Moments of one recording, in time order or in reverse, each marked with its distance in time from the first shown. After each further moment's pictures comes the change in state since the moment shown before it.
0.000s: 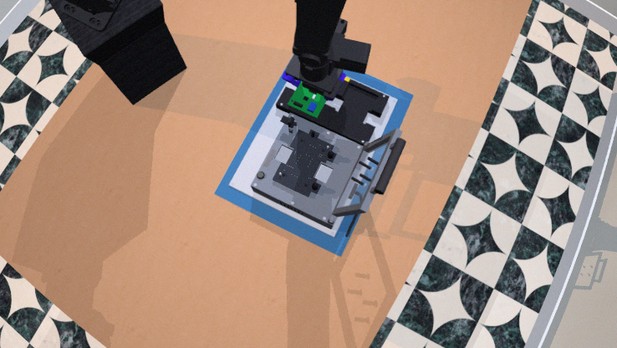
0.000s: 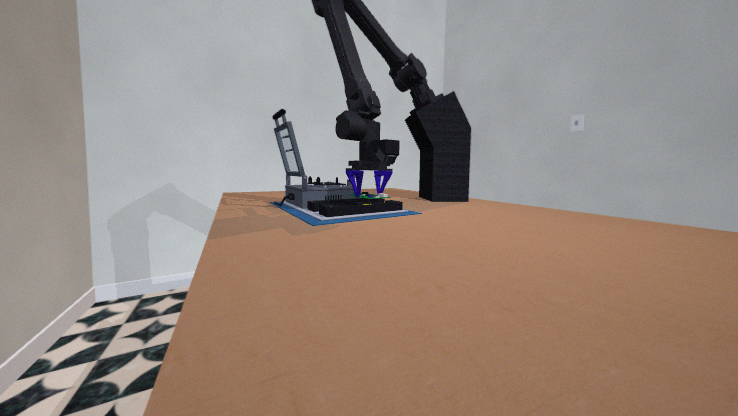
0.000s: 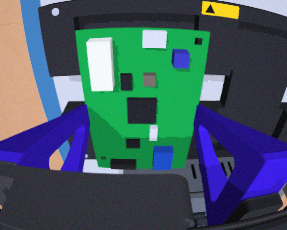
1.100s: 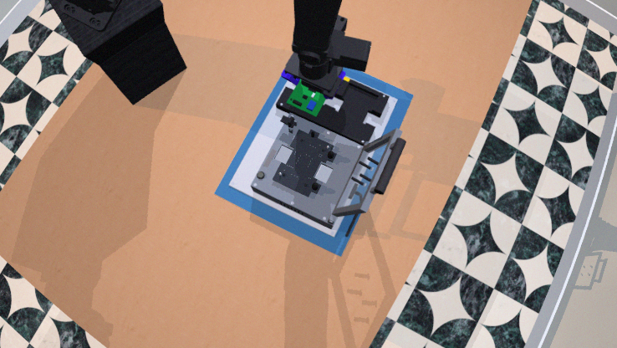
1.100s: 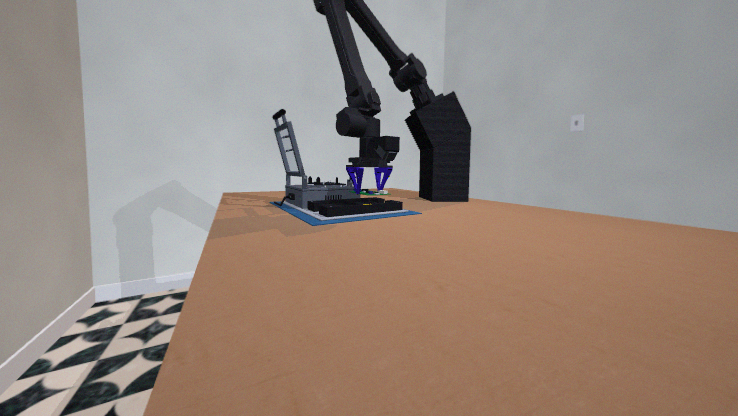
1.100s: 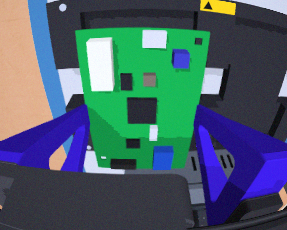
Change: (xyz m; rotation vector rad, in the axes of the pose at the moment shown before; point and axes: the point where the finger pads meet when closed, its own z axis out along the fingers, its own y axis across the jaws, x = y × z) arm 0.001 0.001 -0.009 -0.004 0.002 0.000
